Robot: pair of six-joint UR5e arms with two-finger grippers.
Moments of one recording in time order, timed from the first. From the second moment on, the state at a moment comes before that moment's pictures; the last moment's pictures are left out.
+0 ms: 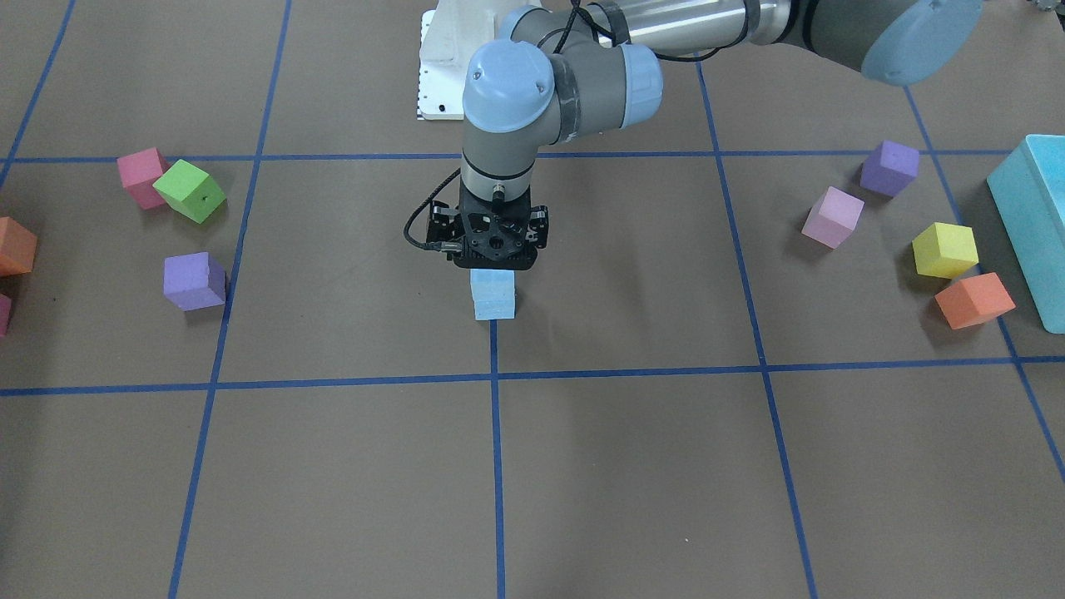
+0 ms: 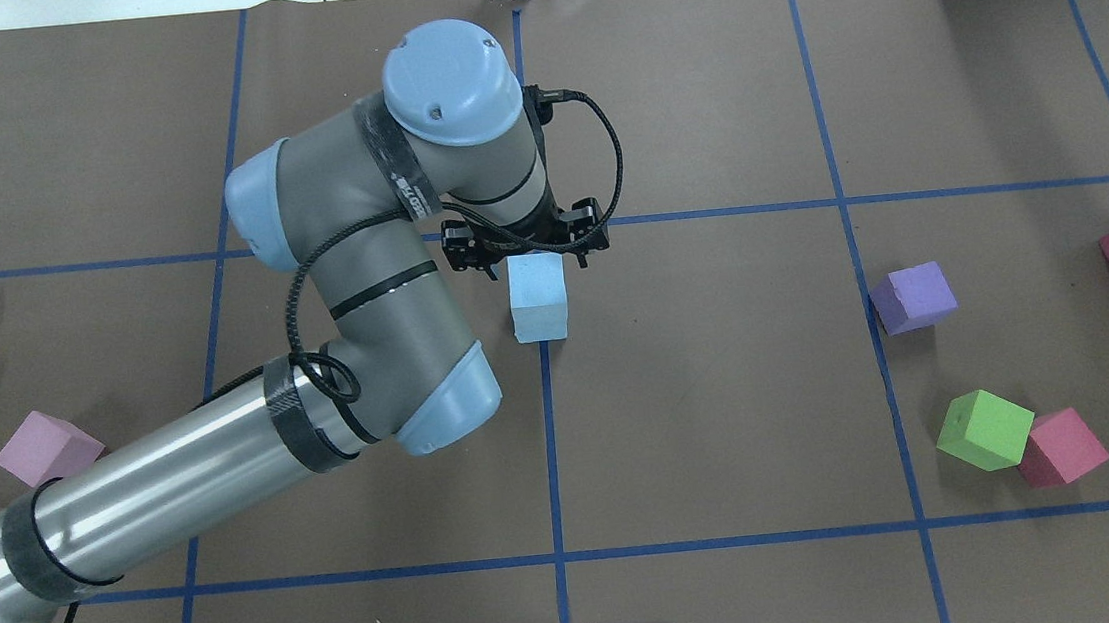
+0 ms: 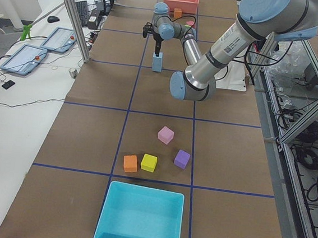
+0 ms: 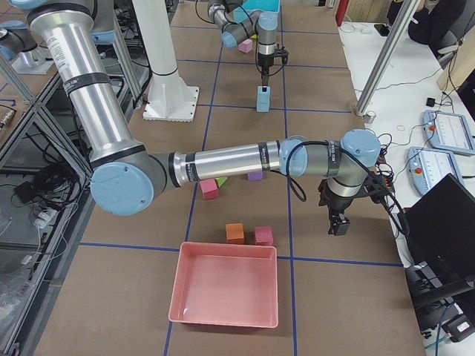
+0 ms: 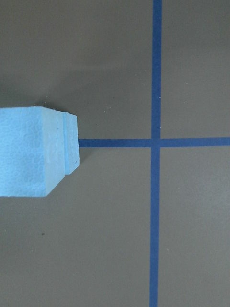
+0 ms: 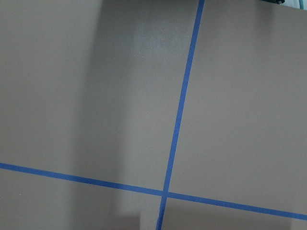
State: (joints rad) left arm -0.62 -2.48 -1.54 -1.58 -2.01 -1.19; right arm 1.60 -1.19 1.39 -1.73 2.30 -0.17
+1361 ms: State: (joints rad) left arm -1.34 -1.78 -1.83 -1.50 -2.36 -0.17; right arm 1.58 -1.19 1.39 -1.74 2.30 -0.16
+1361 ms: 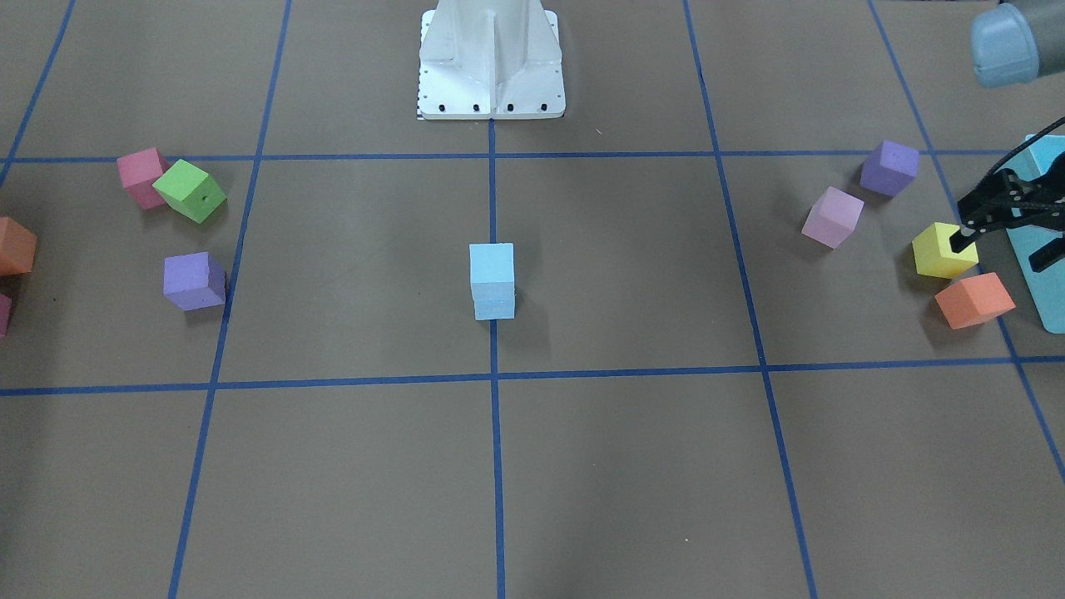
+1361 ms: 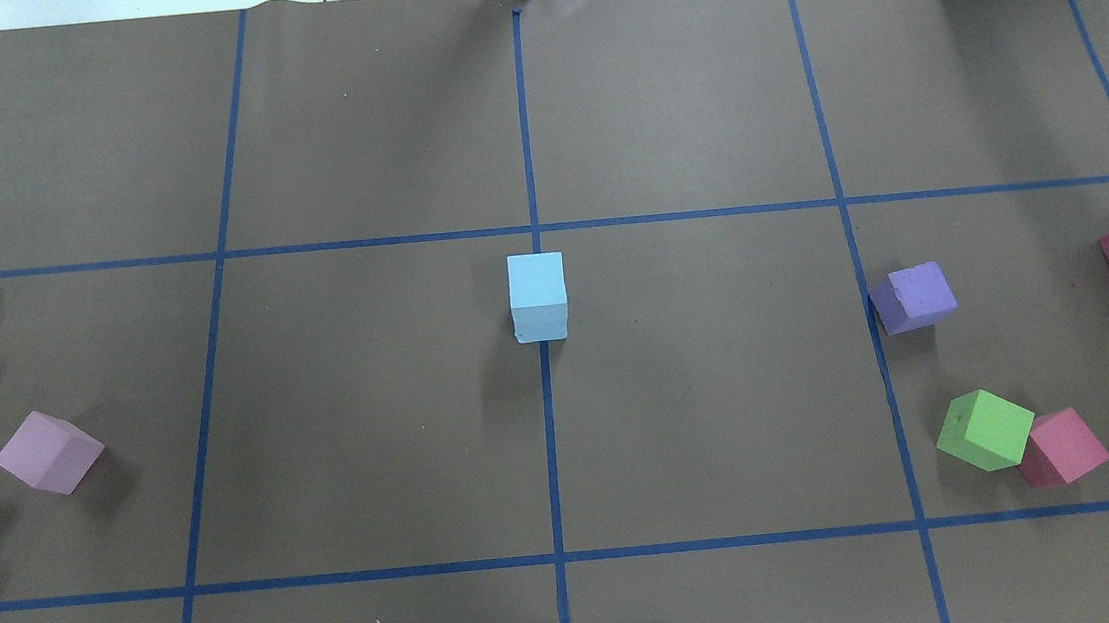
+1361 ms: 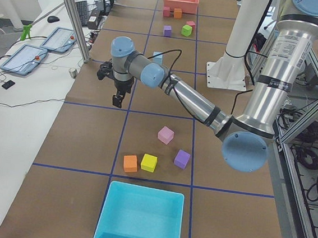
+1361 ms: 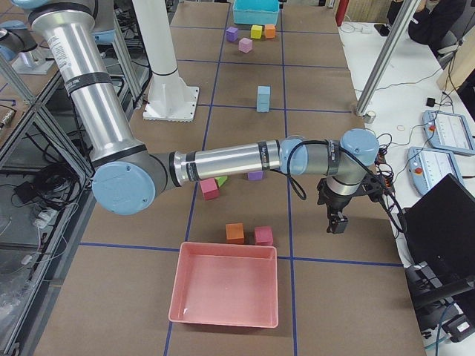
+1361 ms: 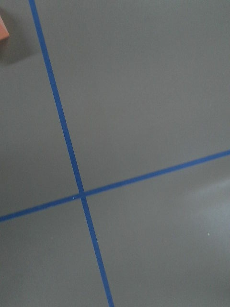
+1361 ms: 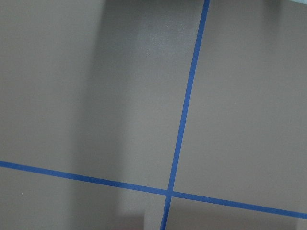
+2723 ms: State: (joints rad) left arm -1.58 -1.75 -1.60 -1.50 -2.35 0.23; right arm 1.55 -1.19 1.40 -1.71 2.29 -0.16
